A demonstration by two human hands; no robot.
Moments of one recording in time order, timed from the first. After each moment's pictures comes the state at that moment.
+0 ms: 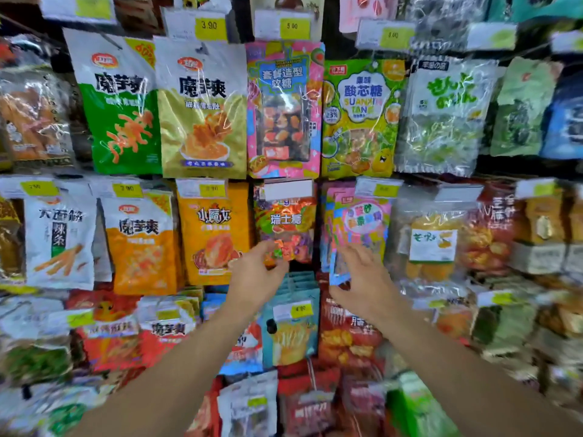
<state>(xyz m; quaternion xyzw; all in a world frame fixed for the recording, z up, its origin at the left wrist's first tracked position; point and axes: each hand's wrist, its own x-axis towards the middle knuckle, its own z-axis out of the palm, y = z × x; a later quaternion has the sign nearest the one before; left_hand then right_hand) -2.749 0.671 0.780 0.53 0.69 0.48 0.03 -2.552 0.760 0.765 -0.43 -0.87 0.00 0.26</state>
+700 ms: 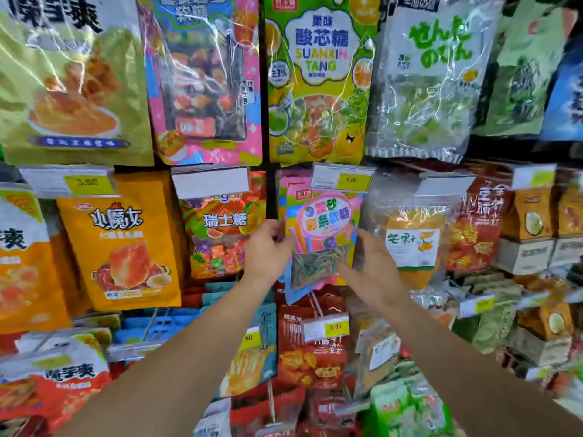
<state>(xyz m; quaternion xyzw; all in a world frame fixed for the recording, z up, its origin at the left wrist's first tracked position) -2.697 0.876 0.763 0.51 0.63 0.57 0.14 -2.500 0.913 0.745 -0.48 -0.77 0.14 0.39</state>
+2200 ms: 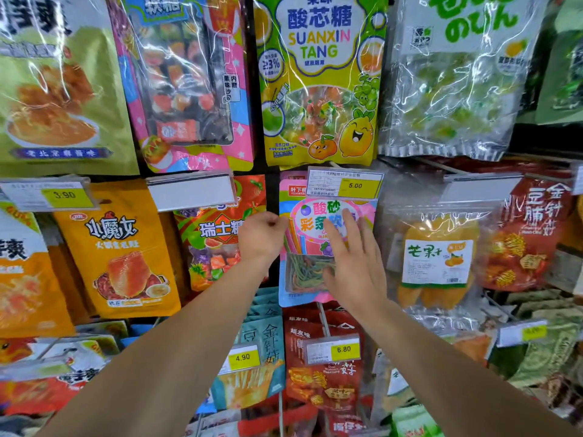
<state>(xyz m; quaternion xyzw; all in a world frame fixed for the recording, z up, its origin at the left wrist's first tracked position) -2.715 0.936 0.780 0.44 0.69 0.57 0.09 -2.543 0.960 0.735 -0.46 -0.83 -0.10 0.32</state>
